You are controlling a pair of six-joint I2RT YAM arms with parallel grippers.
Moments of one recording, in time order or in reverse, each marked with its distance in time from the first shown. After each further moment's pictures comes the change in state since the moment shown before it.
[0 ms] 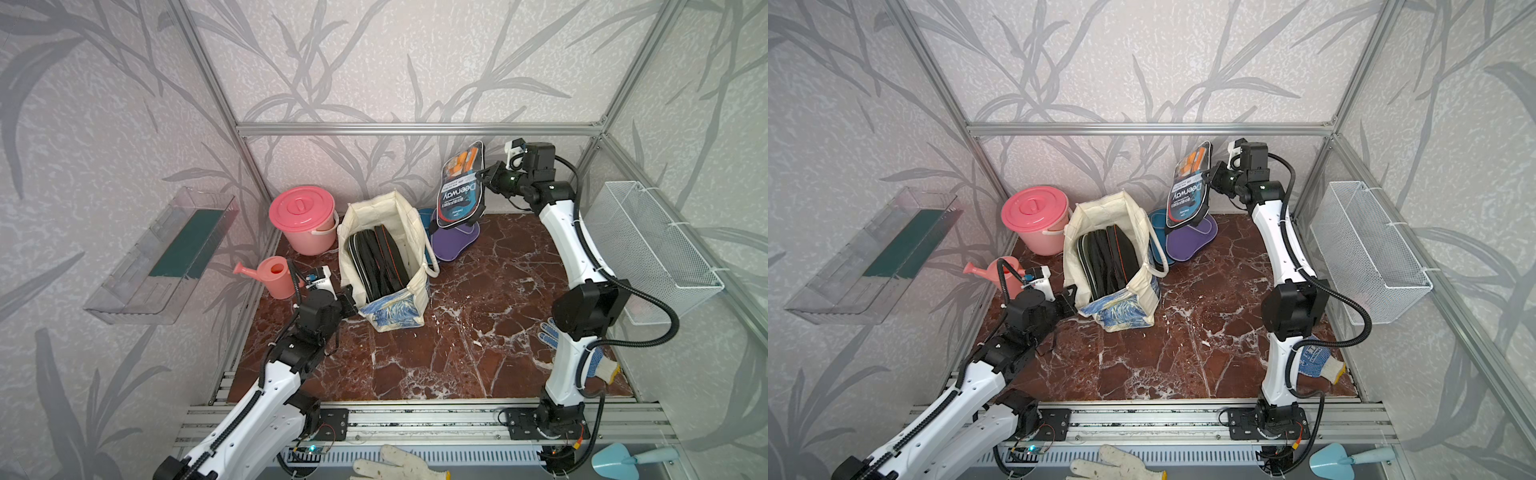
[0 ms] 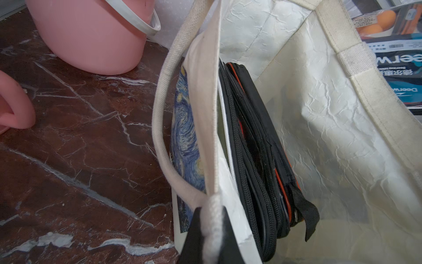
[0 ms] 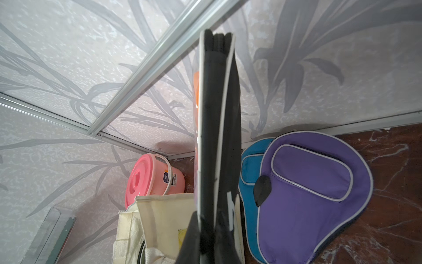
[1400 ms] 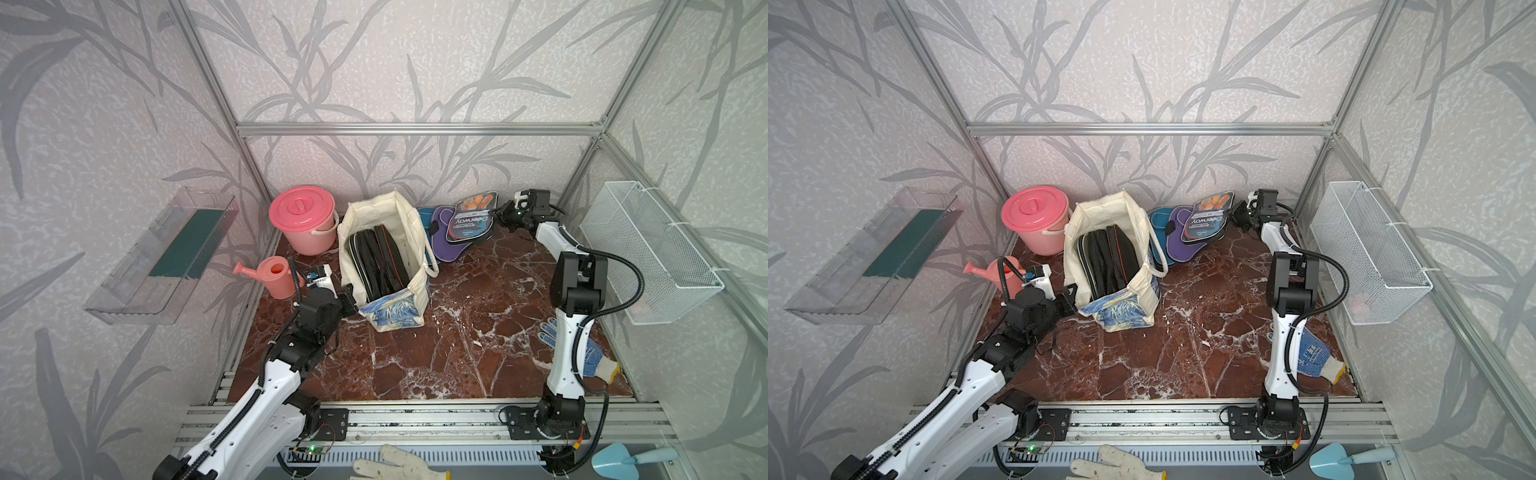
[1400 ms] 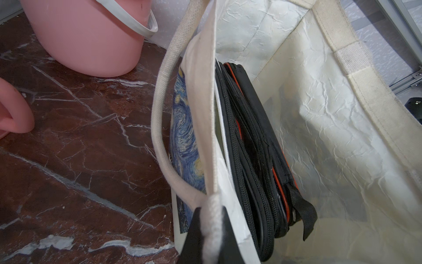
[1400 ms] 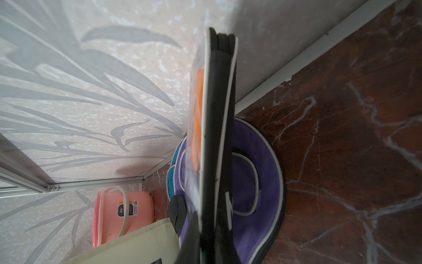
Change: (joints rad) left arm 0.000 0.011 0.019 -0.009 0.011 0.015; right arm -0.201 0.294 -0.260 0.350 -0.153 0.137
